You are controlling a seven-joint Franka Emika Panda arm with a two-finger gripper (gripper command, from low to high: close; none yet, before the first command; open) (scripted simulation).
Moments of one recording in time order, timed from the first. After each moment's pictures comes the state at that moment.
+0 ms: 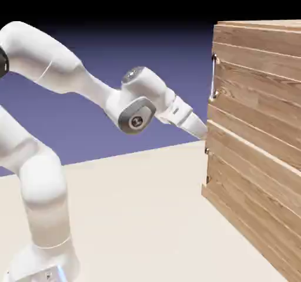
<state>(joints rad) -0.03 -0.58 0.05 -2.79 0.12 3.03 0.66</state>
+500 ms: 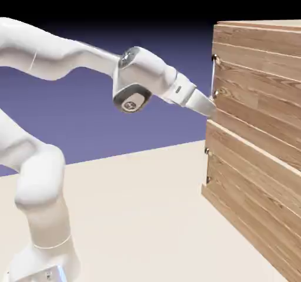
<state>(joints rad) -0.26 -0.66 0.30 -2.66 0.77 3.00 0.19</state>
